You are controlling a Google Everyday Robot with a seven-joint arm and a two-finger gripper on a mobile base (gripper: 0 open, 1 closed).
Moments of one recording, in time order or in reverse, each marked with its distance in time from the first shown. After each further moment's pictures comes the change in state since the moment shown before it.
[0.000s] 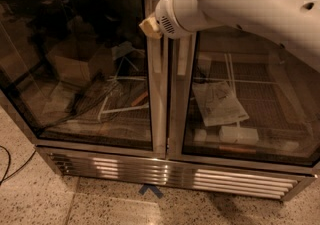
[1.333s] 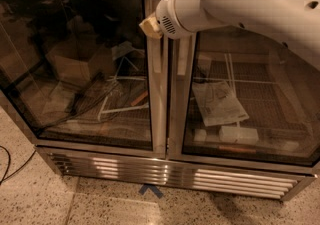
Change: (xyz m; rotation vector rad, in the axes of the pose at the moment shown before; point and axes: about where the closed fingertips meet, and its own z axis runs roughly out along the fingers) arm -0.001 0.003 -0.001 -0.022 -0.013 0.004
